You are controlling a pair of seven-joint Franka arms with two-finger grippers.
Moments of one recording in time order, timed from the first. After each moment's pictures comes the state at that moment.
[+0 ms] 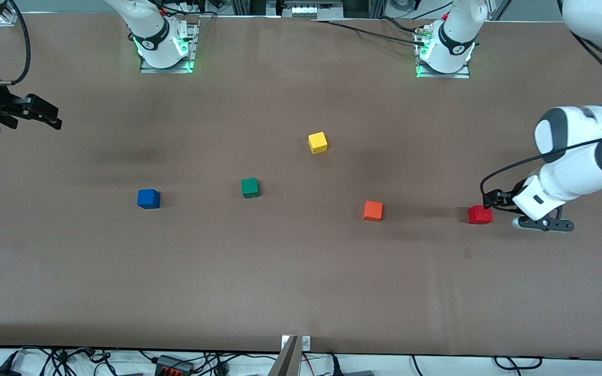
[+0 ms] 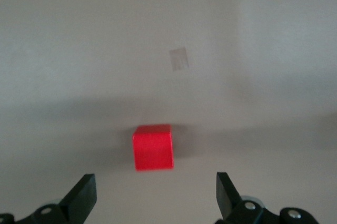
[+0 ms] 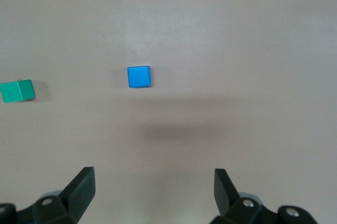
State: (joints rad) left arm 0.08 0.37 -0.03 -1.92 -0.01 2.31 0.13; right arm -0.03 -0.05 0.00 -1.75 -0.02 1.65 -0.03
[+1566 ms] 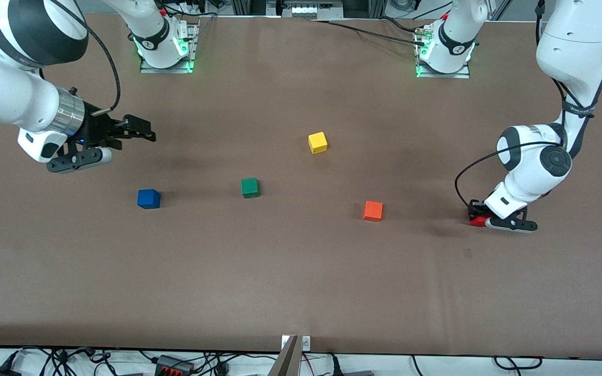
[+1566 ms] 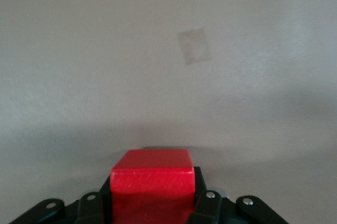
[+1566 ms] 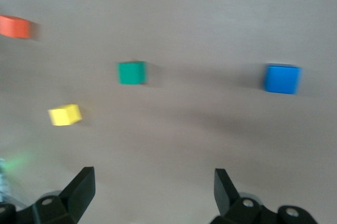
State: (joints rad) left arm 0.10 0.50 -0.04 -2.06 -0.01 2.70 0.23; right arm 0.15 0.10 0.01 -1.75 0.37 1.71 -0.03
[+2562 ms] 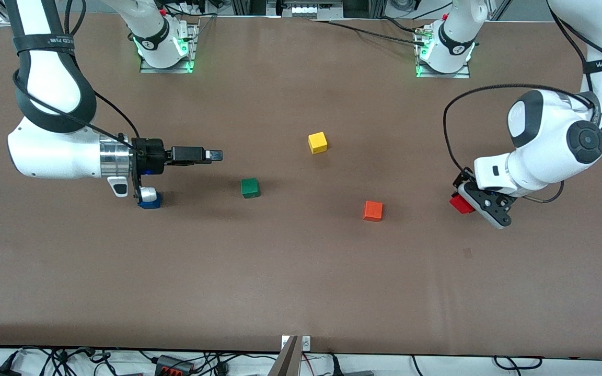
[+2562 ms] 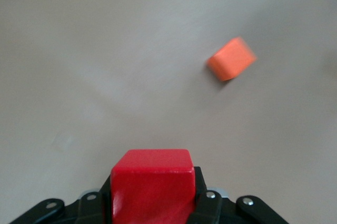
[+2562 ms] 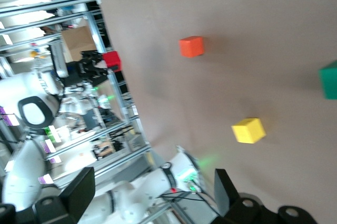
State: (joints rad) left arm 0.10 0.29 -0.23 -1.84 -0.17 2.13 0.85; right arm 0.19 0.32 0.01 -1.75 1.18 1.77 -0.10
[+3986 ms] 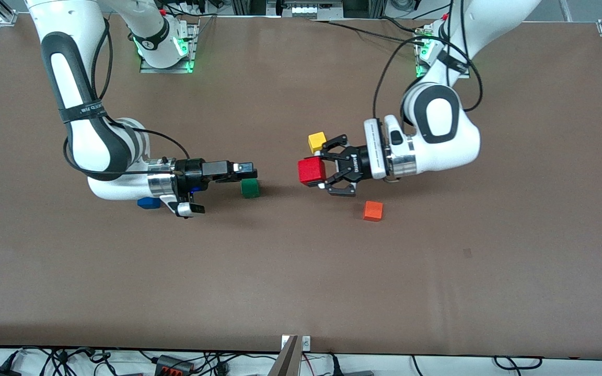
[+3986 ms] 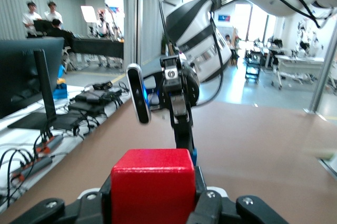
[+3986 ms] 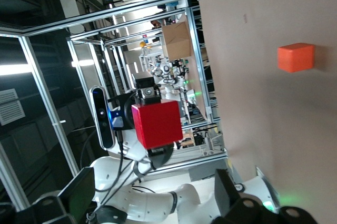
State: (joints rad) left arm -0.16 0.42 -0.38 -1.79 -1.72 2.30 2.17; right arm 0.28 0.51 0.01 -1.75 1.67 1.71 -0.47
